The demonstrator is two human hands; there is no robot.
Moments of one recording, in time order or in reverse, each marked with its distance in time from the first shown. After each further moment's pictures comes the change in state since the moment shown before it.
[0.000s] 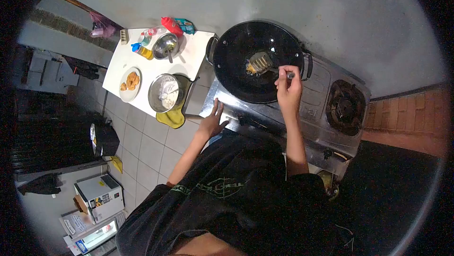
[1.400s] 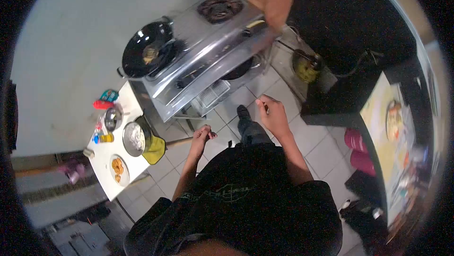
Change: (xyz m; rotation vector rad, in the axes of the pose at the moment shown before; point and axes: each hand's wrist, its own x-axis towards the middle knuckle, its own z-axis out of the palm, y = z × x) left_hand -0.205 -0.029 0.117 -1.031 -0.581 0.453; right_hand -0.481 -0.139 -0.071 -0.544 0.526 0.333
